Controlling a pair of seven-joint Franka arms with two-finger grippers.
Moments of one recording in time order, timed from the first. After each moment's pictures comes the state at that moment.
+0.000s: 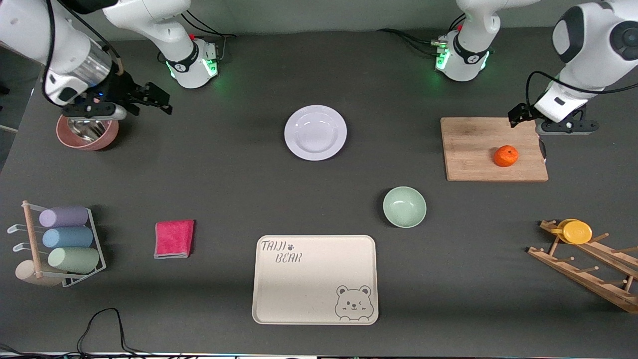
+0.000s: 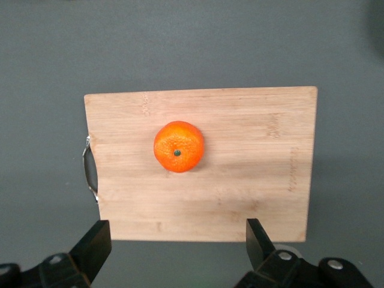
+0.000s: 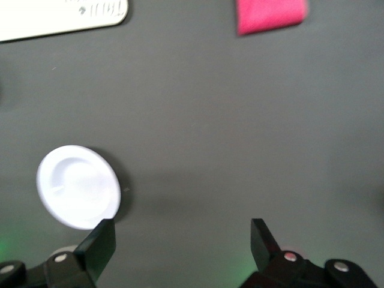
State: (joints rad) left arm 0.11 -0.37 0.01 -2.63 0.10 2.21 0.10; right arm 0.32 -0.37 -0.12 -2.21 0.17 1.79 0.28
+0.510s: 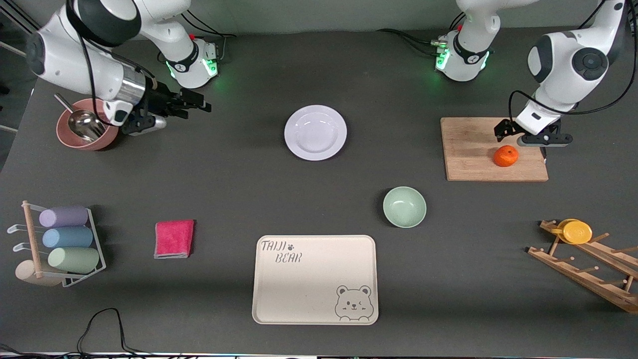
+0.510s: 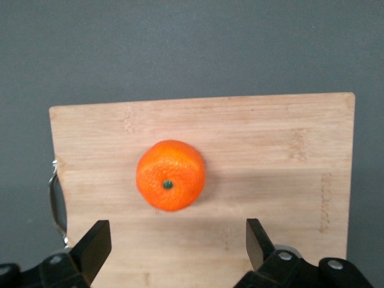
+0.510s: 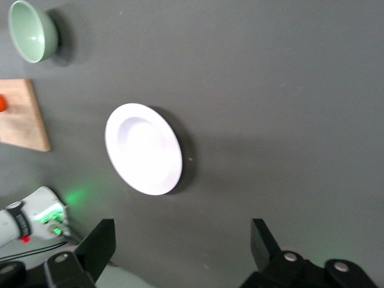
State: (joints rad) left arm 0.13 -0.21 0.01 -2.76 0.11 2.58 0.10; right arm 0.32 -0.36 -0.13 -2.47 0.56 1.96 0.00
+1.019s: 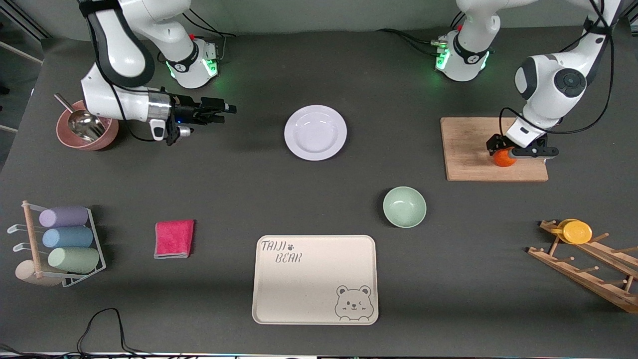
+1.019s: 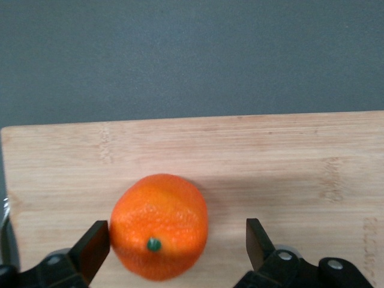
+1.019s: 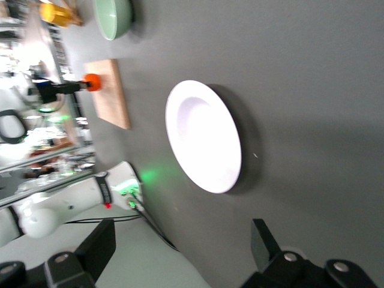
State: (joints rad) left arm 0.15 0.02 0.01 -2.77 0.11 2.87 0.10; right arm 0.29 -0.20 -0.14 -2.68 1.12 2.01 -0.57
